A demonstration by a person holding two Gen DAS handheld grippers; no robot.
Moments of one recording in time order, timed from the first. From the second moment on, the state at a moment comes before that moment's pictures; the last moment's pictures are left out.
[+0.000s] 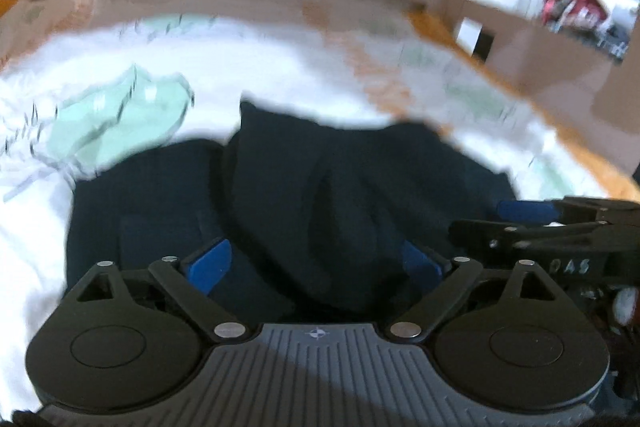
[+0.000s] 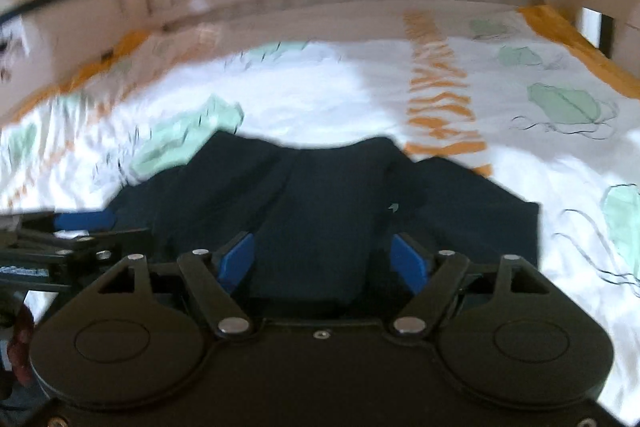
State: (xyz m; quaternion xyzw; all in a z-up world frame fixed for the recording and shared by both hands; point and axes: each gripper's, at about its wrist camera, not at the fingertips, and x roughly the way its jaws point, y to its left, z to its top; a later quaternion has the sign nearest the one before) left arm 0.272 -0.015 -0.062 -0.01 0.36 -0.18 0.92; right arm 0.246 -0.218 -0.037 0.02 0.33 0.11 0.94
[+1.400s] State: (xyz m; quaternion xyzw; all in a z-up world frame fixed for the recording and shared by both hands) left arm 0.108 0.098 0.000 -0.06 0.30 -0.15 0.94; right arm 0.055 -0.318 -0.013 0.10 0.38 0.06 0.92
